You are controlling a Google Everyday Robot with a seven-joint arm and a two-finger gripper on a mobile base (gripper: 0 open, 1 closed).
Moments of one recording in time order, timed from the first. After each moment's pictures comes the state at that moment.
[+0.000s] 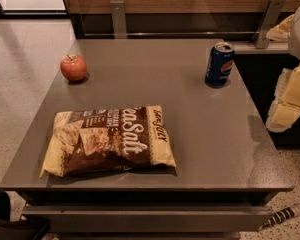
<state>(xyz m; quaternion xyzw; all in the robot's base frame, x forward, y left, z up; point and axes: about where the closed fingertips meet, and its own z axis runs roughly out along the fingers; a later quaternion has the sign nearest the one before) 0.438 -0.214 0.987 -0.60 0.78 -0.05 0.18</state>
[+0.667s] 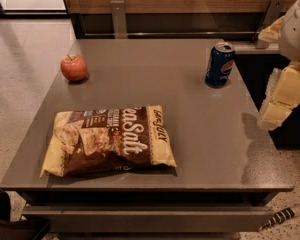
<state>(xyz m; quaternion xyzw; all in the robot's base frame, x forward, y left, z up) 0.445 -0.204 0.982 -0.61 0.77 -0.04 0.18</state>
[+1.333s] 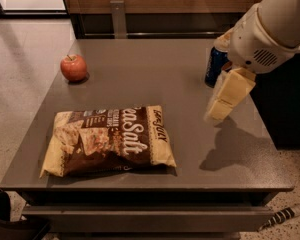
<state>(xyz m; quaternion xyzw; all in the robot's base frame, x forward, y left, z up) 0.478 -0.131 0.955 -0.61 0.76 0.04 0.24</state>
